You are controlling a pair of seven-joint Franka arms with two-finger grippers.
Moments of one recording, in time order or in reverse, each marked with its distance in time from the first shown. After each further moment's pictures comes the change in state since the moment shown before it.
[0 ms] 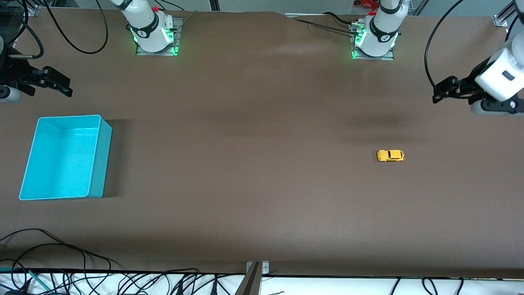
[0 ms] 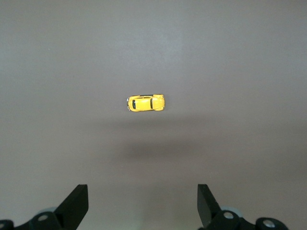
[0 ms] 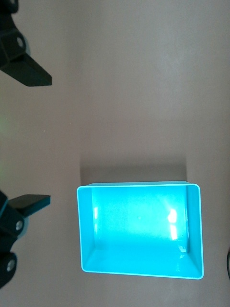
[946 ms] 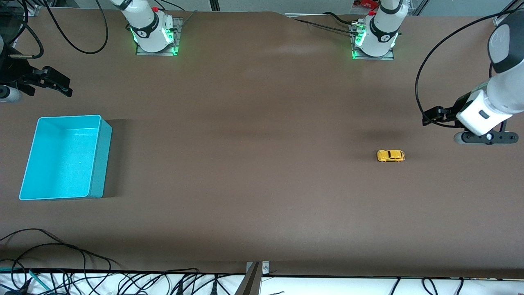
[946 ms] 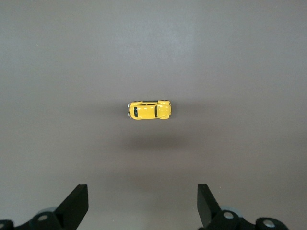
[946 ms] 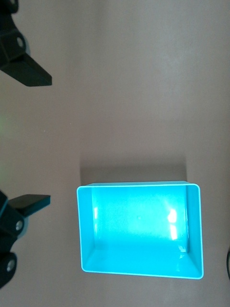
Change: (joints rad) left arm 0.016 0.112 0.003 -0.046 0.000 0.107 0.001; right arm 0.000 0.000 0.000 0.000 0.000 0.000 0.000
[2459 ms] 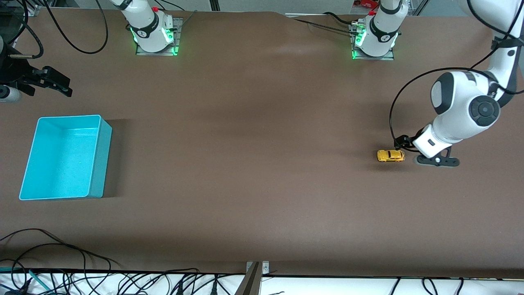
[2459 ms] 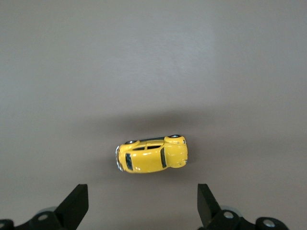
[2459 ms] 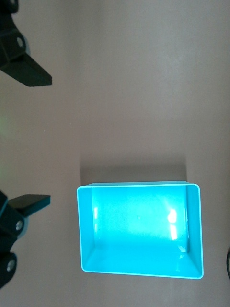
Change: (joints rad) left arm 0.011 0.124 0.007 -0.389 0.003 0.629 0.214; right arm 0.000 0.000 0.000 0.001 0.000 0.000 0.000
